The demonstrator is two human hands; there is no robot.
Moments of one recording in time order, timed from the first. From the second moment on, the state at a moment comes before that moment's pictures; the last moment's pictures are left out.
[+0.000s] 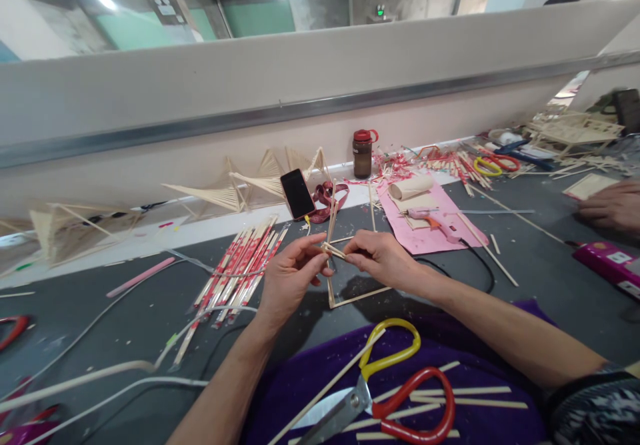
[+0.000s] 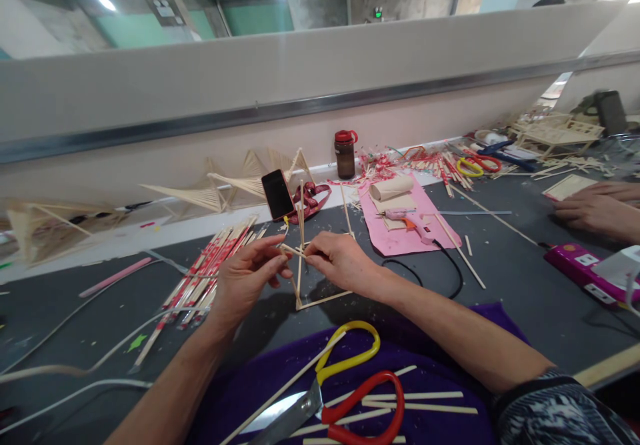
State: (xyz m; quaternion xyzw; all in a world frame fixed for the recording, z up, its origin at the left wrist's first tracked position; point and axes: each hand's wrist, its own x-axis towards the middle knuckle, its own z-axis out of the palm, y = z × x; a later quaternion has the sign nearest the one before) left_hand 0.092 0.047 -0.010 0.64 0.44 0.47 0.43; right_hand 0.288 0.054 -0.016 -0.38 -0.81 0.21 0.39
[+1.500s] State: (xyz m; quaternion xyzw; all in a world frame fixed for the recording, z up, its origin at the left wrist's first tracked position) left_hand 0.092 0.047 -0.016 0.67 0.42 0.49 0.36; right_hand 0.288 0.055 -0.016 -0.37 -0.81 0.23 0.39
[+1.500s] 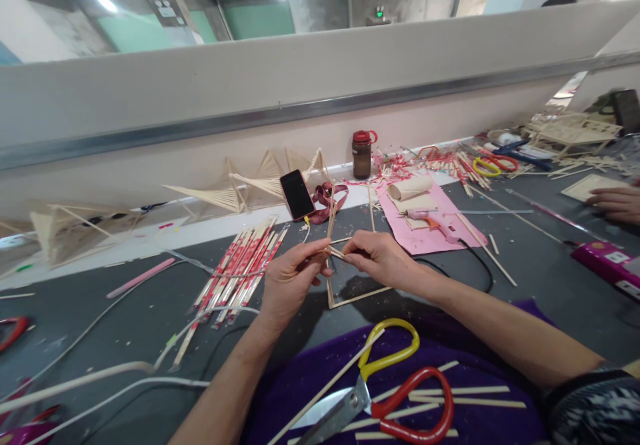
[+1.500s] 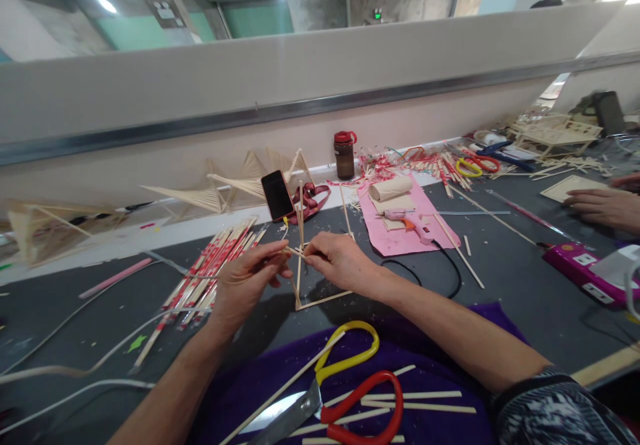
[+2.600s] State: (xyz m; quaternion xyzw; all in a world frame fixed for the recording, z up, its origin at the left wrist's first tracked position) left_hand 0.089 0.048 -0.023 0.72 0.38 0.49 0.31; right_hand 0.287 0.057 -0.017 -0.37 -0.81 0.23 0.40
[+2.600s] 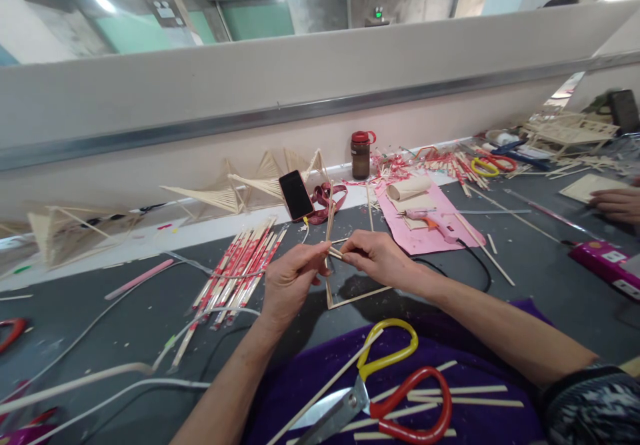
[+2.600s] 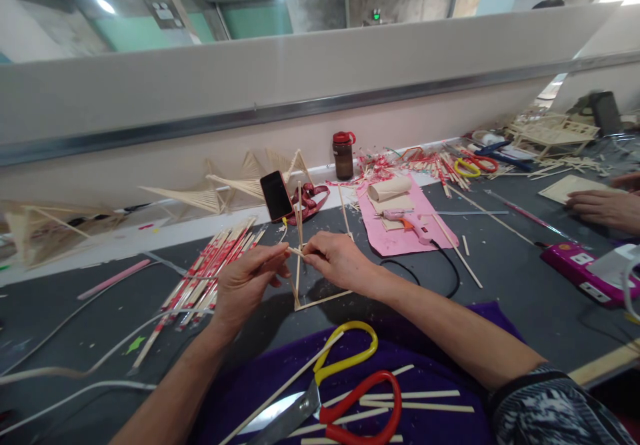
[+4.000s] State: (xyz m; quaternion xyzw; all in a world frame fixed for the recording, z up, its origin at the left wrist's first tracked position) left_hand 0.092 0.046 -0.023 0.70 0.38 0.52 0.31; right_hand 0.287 0.059 -0.019 -0.36 -0.82 0.21 0.39
